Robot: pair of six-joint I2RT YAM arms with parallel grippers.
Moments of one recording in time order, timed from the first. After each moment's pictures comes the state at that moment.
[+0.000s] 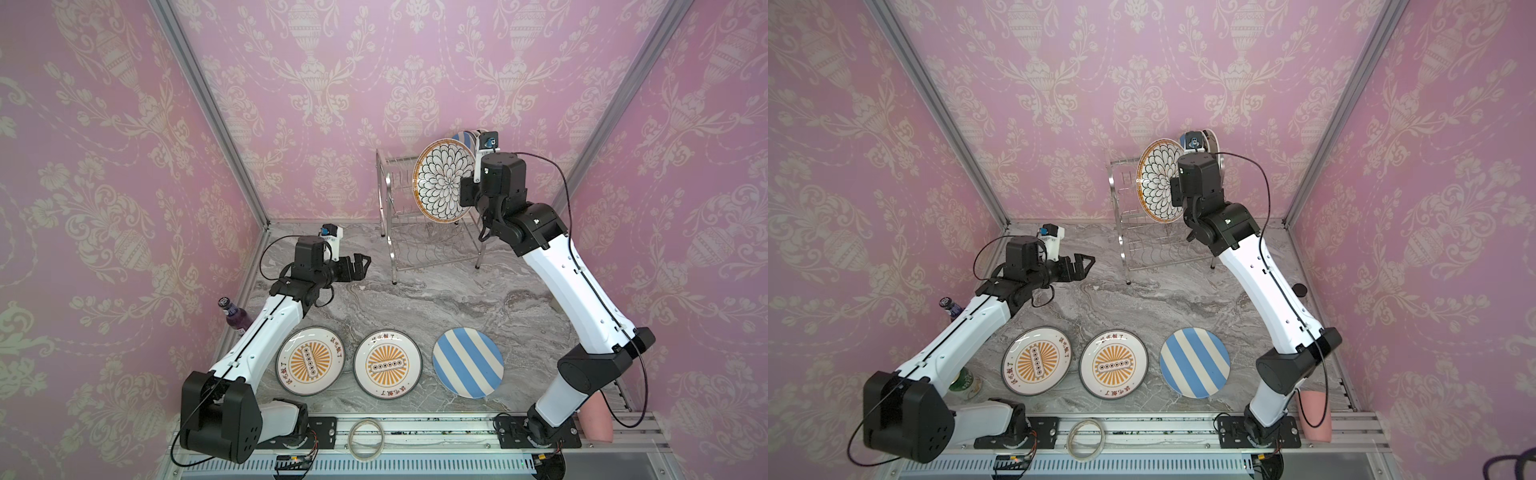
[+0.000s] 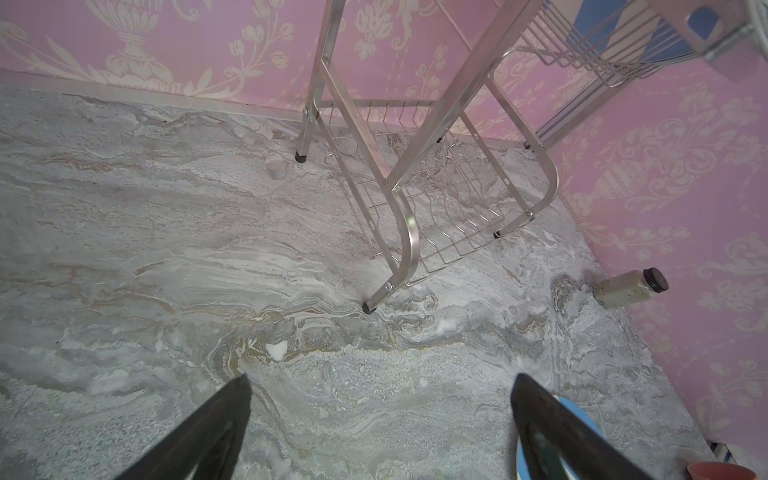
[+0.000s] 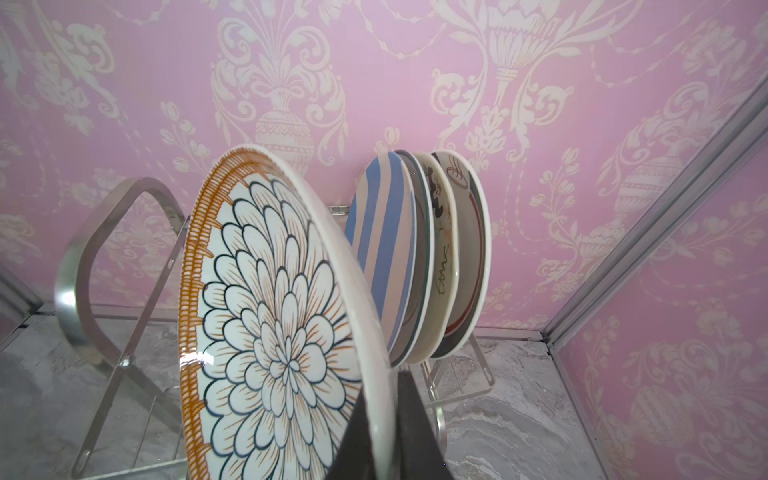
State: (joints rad) left arm -0.20 1.29 1.01 -0.25 0.36 -0.33; right arm 0.53 1.72 2.14 -0.62 0.64 0.01
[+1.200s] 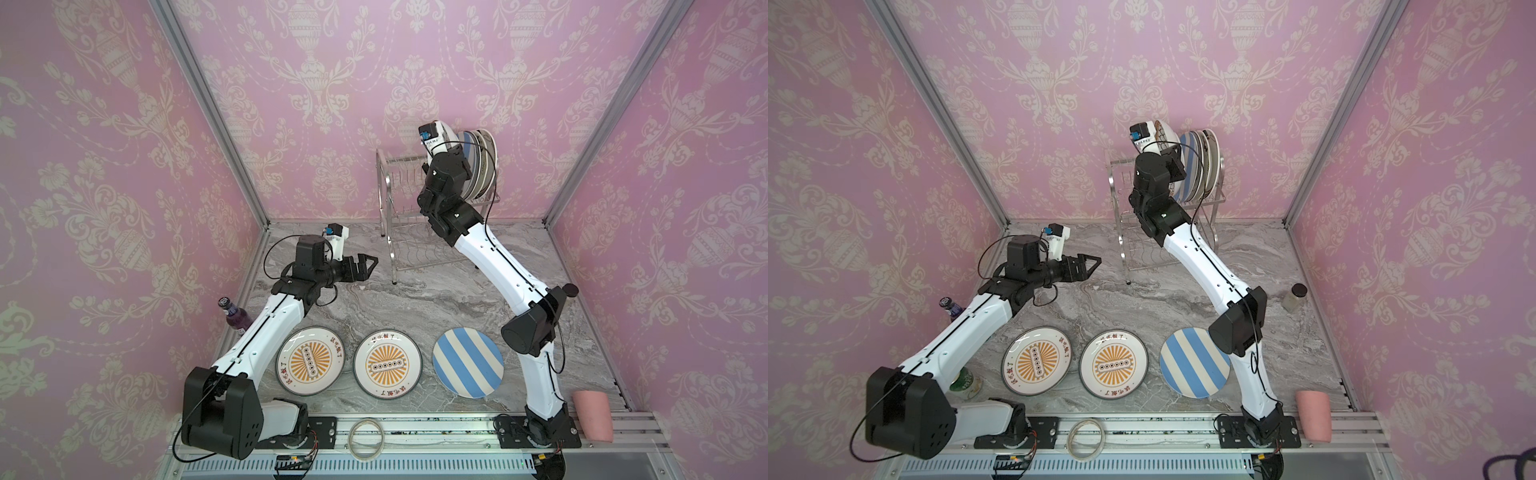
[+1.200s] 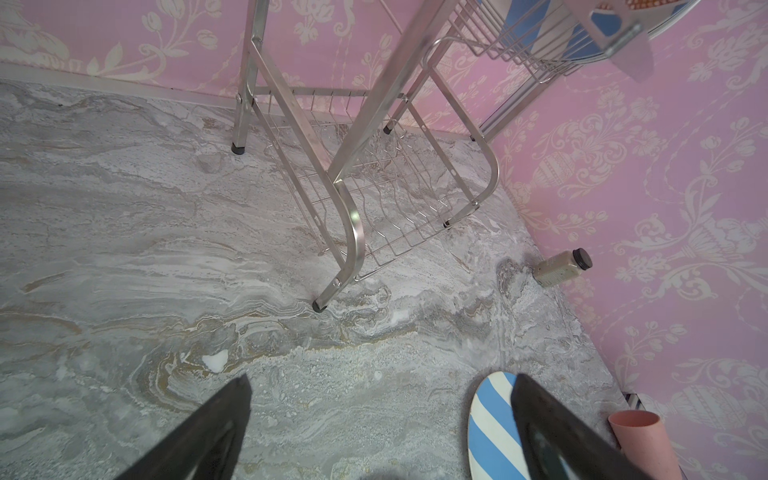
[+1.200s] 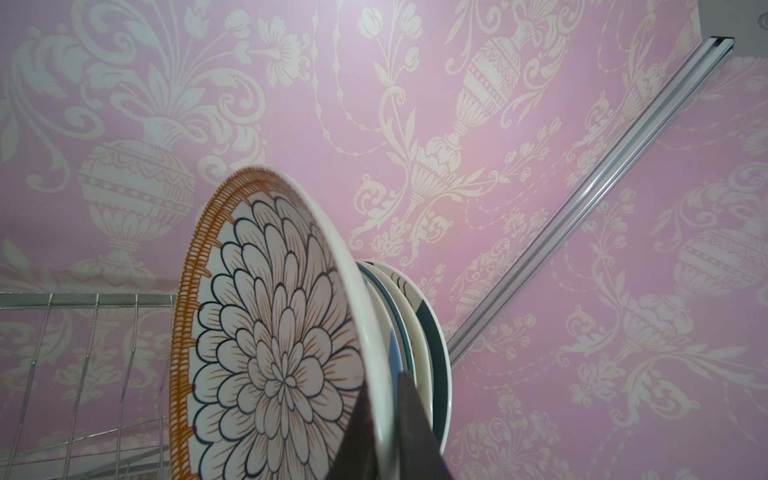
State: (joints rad) left arm -0.20 1.31 1.01 -0.21 0.49 -0.35; right arm 0.61 2.13 2.38 0.03 1.09 -0.77
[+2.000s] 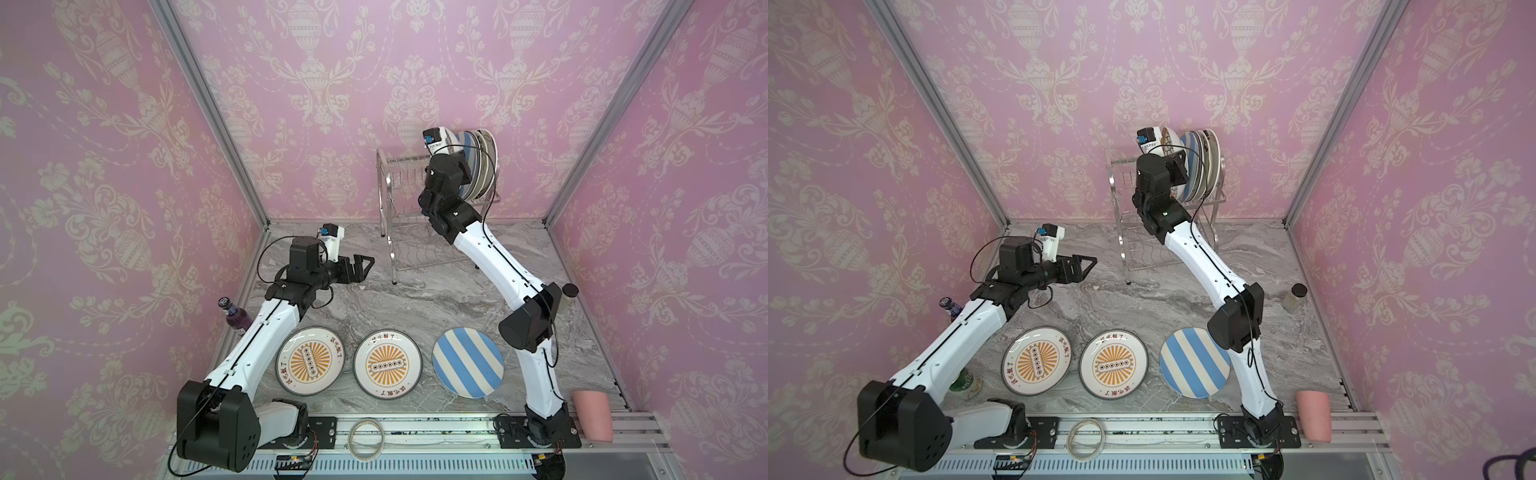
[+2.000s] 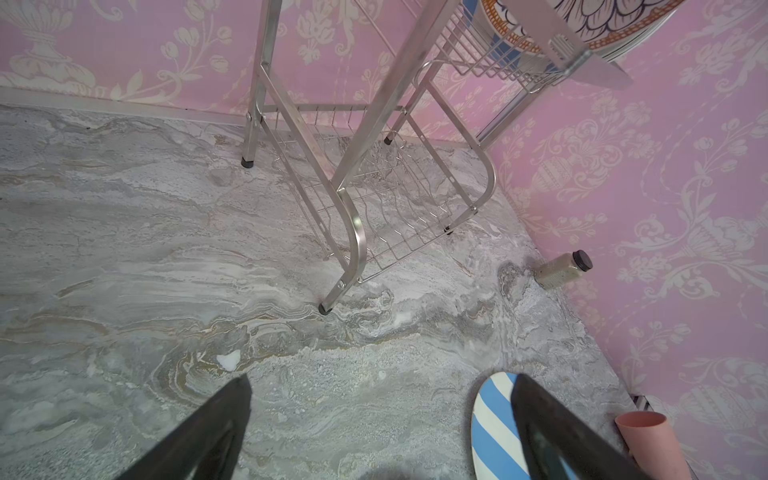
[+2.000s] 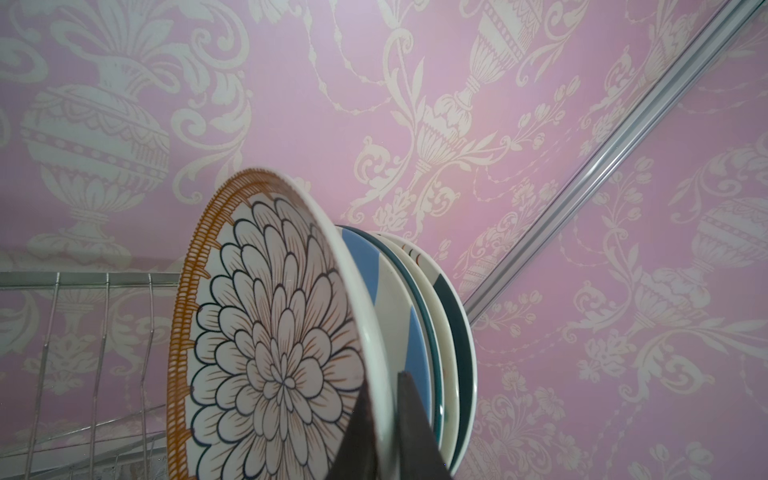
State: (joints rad) left arm -0.18 1.25 0.99 -0.23 0.49 -0.33; right arm 0.58 2.16 2.38 -0.03 1.11 -0.68
